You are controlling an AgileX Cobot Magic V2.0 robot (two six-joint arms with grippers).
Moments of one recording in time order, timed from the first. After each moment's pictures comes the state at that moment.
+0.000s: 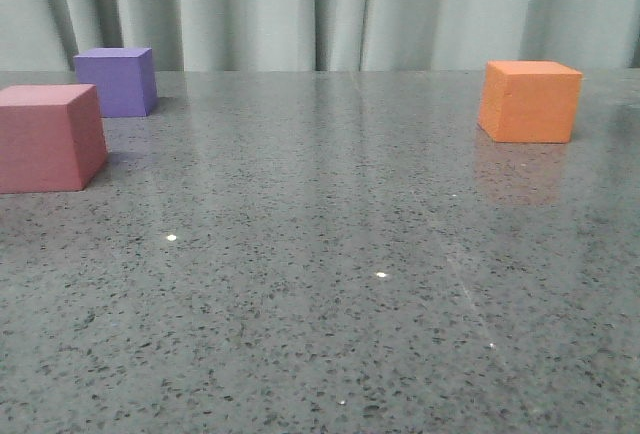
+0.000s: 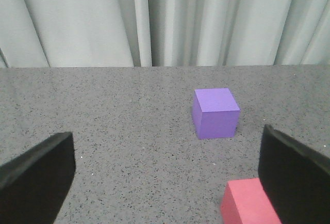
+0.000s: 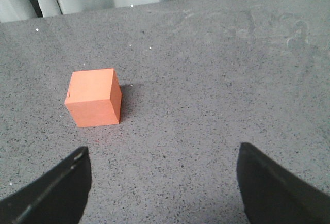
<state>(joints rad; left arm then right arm) 0.00 0.68 -0.74 -0.08 0.37 0.00 -0.02 0.71 -0.84 -0.02 0.67 0.20</state>
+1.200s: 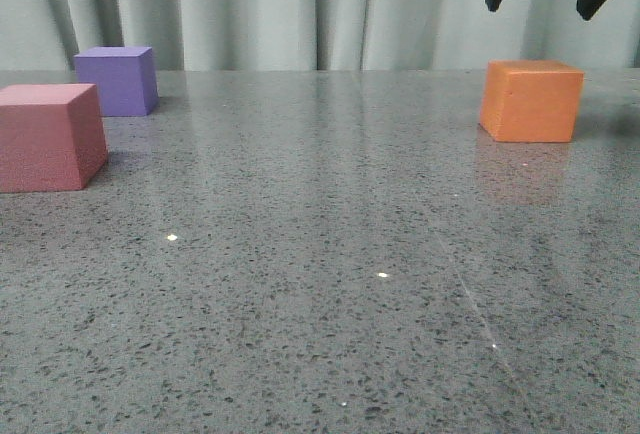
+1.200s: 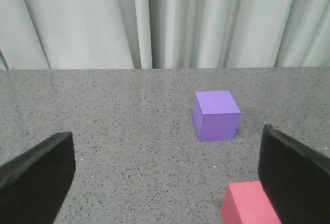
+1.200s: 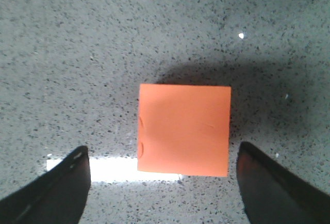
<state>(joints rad) 0.00 0.68 -0.74 -0.08 0.37 0.00 0.21 1.81 -1.80 0.02 1.18 0.29</state>
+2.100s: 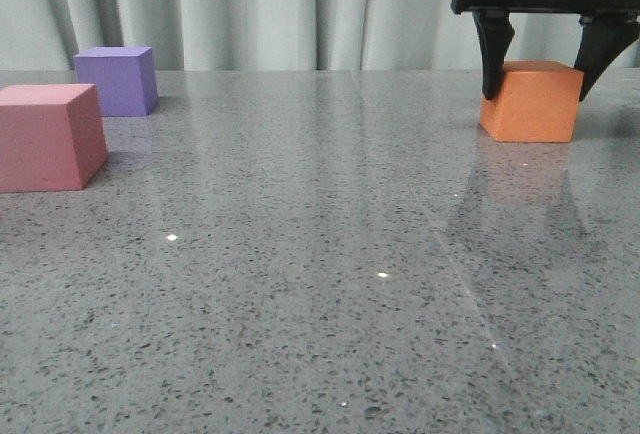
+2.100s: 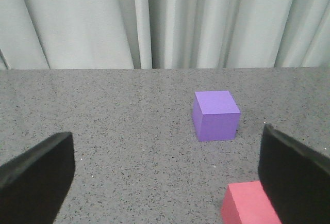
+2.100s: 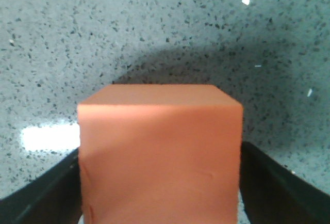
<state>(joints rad) 0.00 0.68 -0.74 -0.08 0.37 0.00 0.21 1.97 -1.80 -0.02 1.20 0.32</state>
